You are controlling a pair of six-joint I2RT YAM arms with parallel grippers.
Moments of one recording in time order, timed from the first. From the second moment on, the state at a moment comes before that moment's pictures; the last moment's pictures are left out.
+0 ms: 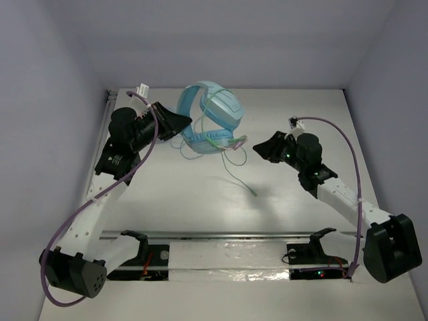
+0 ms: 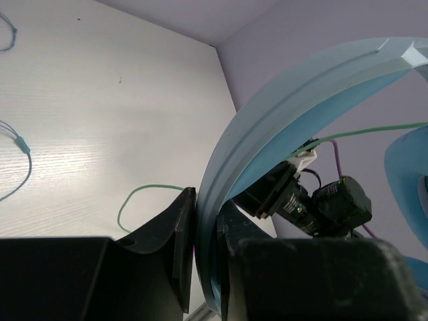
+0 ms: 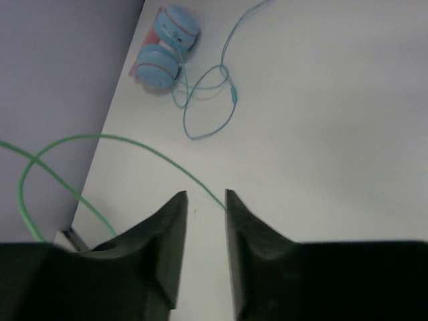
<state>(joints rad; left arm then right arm) -0.29 1.04 1.07 -0.16 0.41 -0.83 0.37 1.15 0.67 0.25 -0.27 0.68</state>
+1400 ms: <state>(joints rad) -0.27 1.06 1.12 -0.13 0.44 -0.93 0.56 1.79 0.89 0.87 -0.65 0.67</state>
